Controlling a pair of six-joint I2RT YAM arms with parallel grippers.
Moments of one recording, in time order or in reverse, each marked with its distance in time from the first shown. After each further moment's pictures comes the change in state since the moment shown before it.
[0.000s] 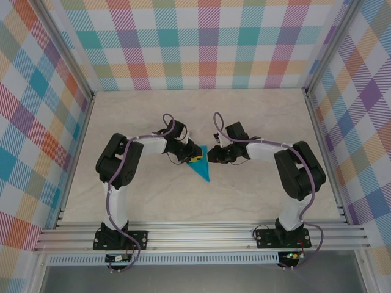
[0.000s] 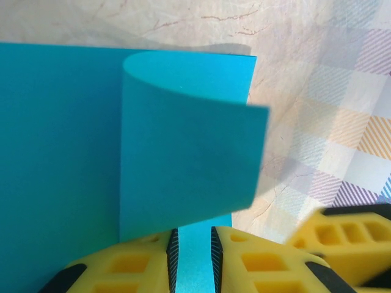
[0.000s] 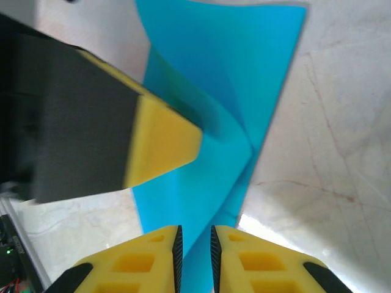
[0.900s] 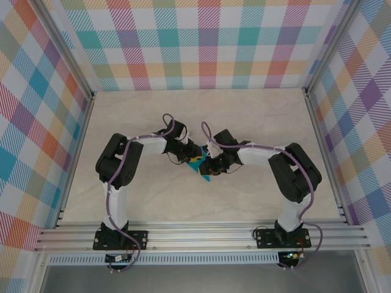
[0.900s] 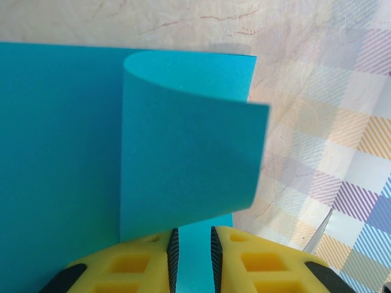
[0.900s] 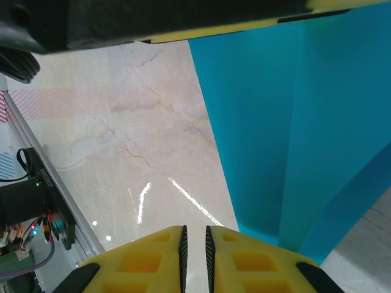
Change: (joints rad) left arm 0.000 -0.002 -0.002 0.002 -0.001 0.000; right arm 0.139 0.021 0.002 -0.101 -0.093 0.023
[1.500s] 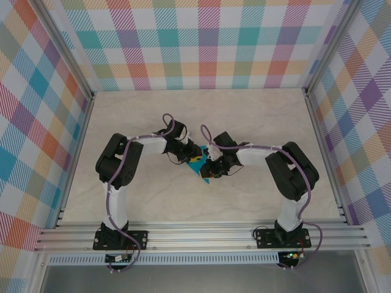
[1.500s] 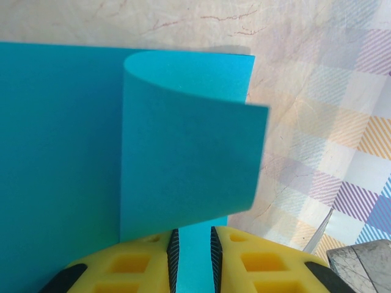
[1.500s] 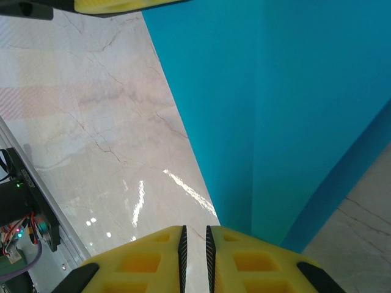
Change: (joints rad) left arm 0.000 0.000 0.000 0.000 0.000 0.000; right arm 0.000 0.030 -0.016 -0.005 0.021 0.001
